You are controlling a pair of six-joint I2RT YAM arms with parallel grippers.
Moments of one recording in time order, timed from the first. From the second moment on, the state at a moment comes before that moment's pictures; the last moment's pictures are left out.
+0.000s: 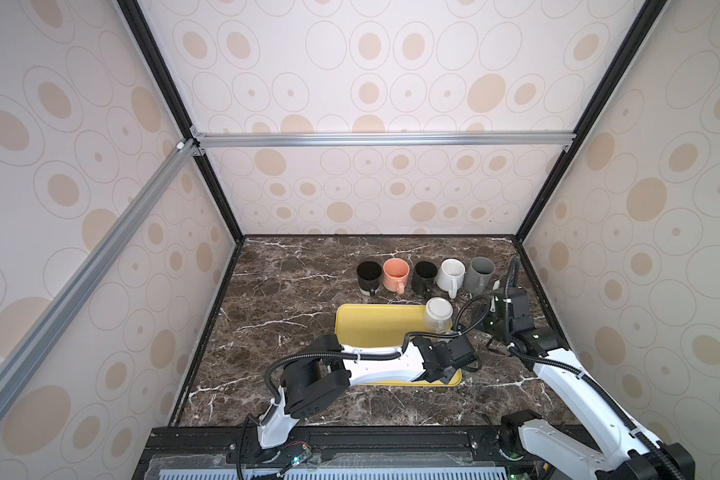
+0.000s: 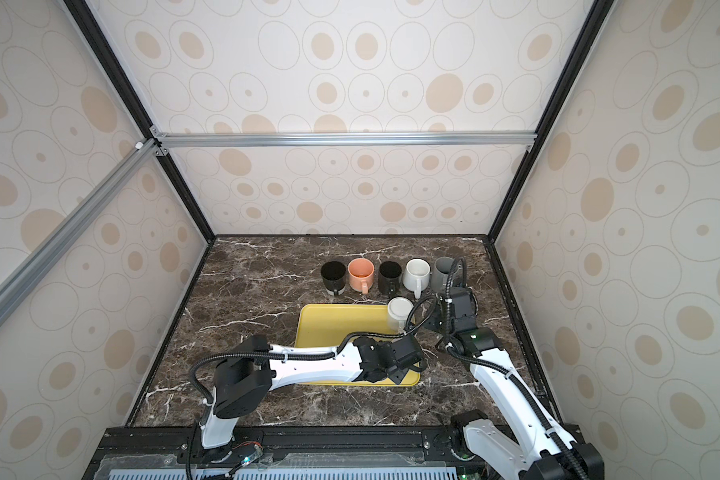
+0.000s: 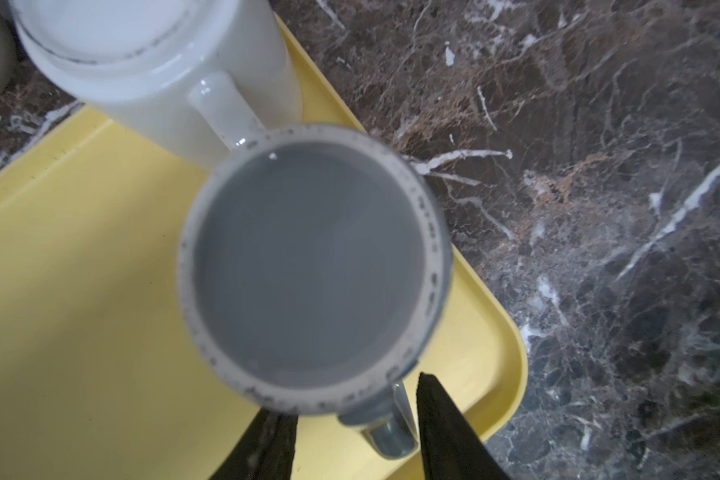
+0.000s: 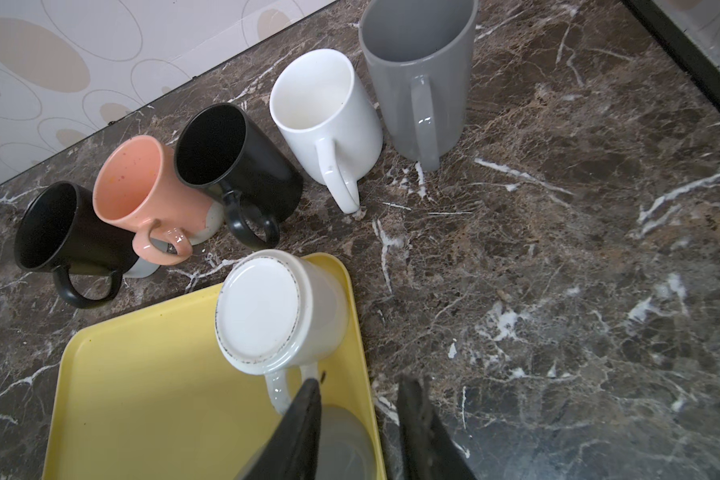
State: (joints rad) left arm -1.27 2.05 1.54 -0.58 -0.35 -0.51; right arm 0.23 0.97 0.72 -0.49 0.13 0.54
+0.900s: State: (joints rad) left arm -1.25 2.07 1.57 -0.61 -0.34 -0.54; right arm 0.22 0.95 0.70 -0.47 0.07 0.56
